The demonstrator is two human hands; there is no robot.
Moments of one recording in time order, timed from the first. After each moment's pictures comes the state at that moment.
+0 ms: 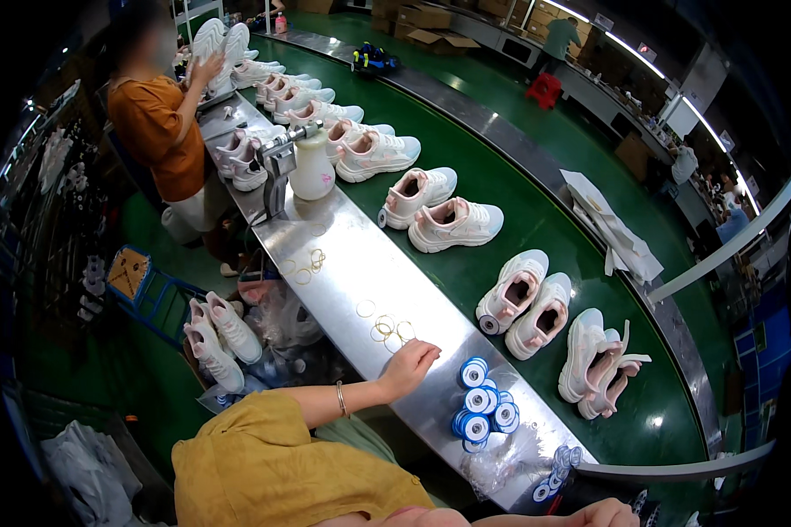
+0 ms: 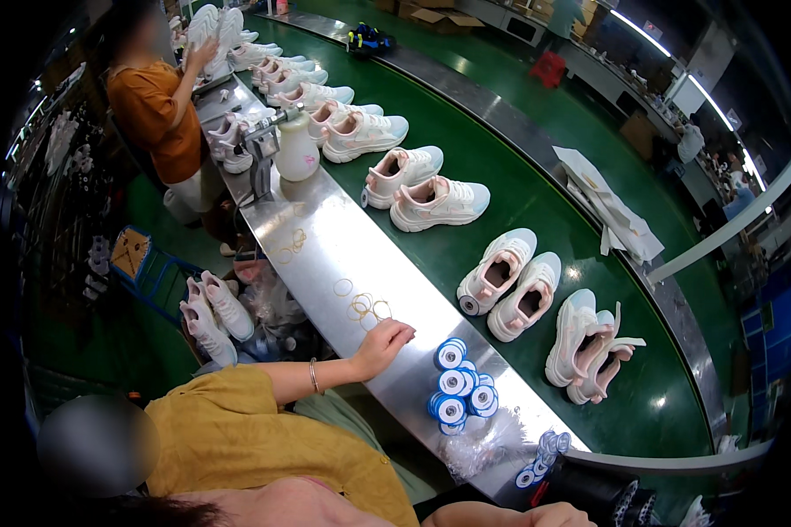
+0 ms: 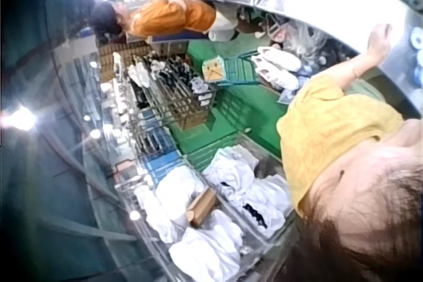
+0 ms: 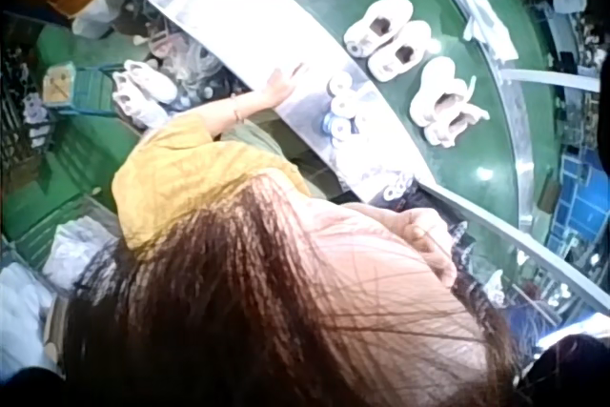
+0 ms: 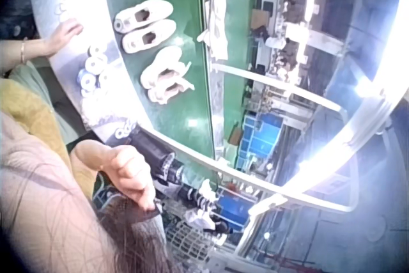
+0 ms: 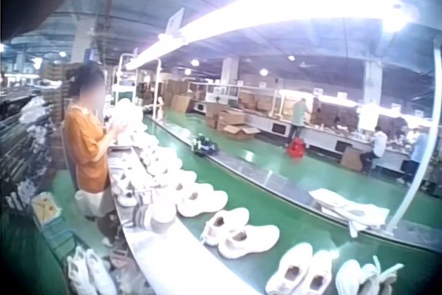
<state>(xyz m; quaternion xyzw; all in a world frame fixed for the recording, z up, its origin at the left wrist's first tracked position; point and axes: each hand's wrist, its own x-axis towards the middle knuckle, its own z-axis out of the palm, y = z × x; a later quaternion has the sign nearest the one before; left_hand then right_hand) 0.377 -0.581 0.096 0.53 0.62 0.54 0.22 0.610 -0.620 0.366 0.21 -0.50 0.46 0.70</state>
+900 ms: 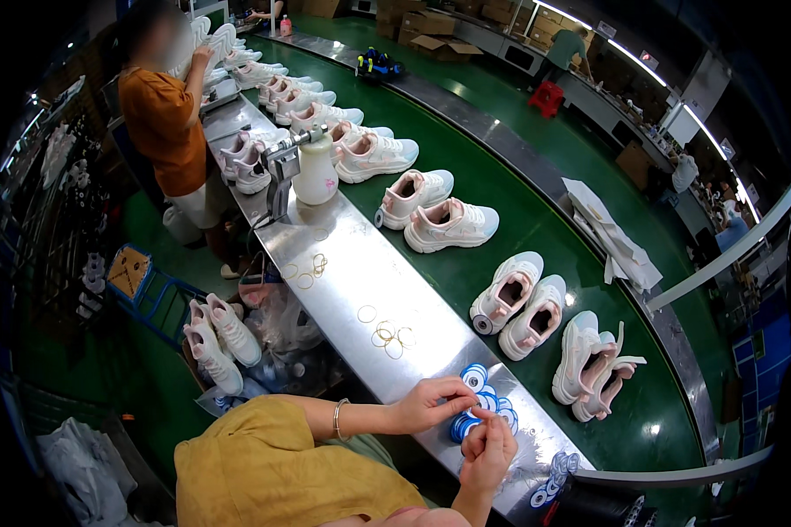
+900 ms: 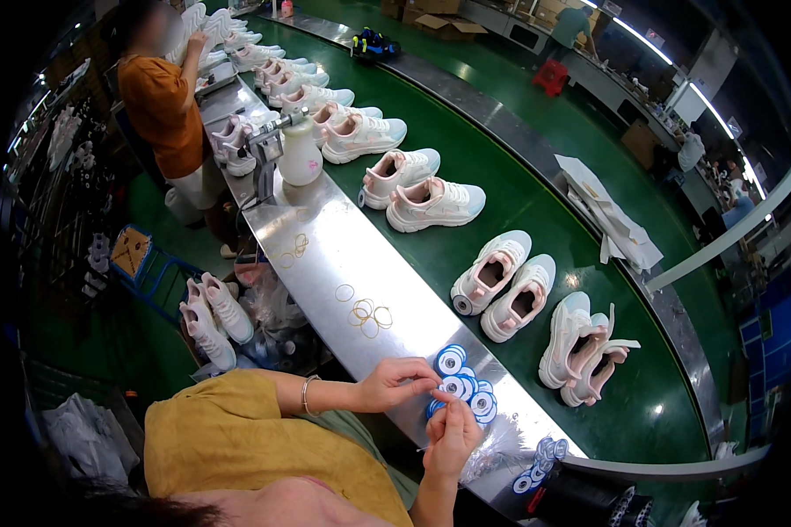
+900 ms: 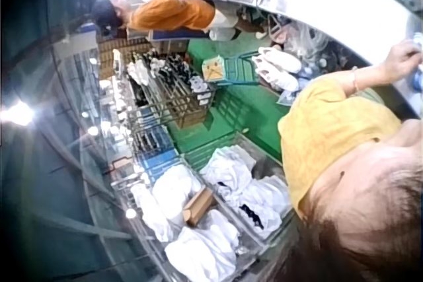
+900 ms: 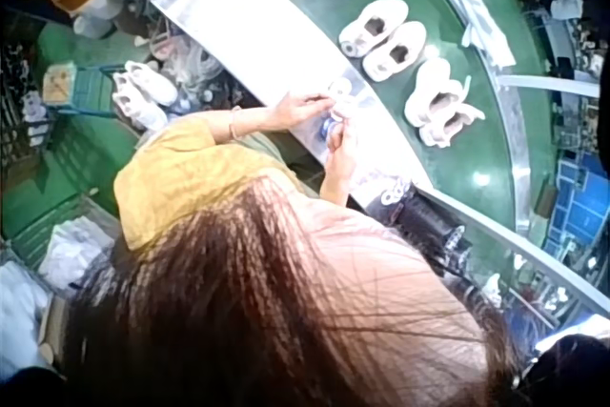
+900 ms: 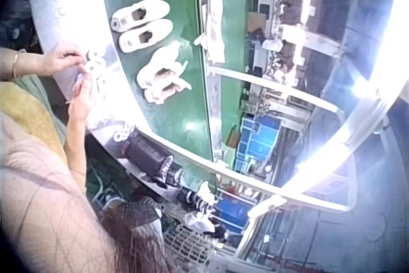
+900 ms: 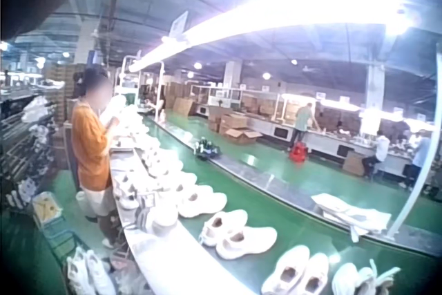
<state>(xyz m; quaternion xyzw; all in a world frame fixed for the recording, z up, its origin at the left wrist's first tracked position) 0.388 -0.628 0.192 0.58 0.37 0.61 0.39 0.538 -0.631 0.237 -0.39 -0.42 0.66 0.48</state>
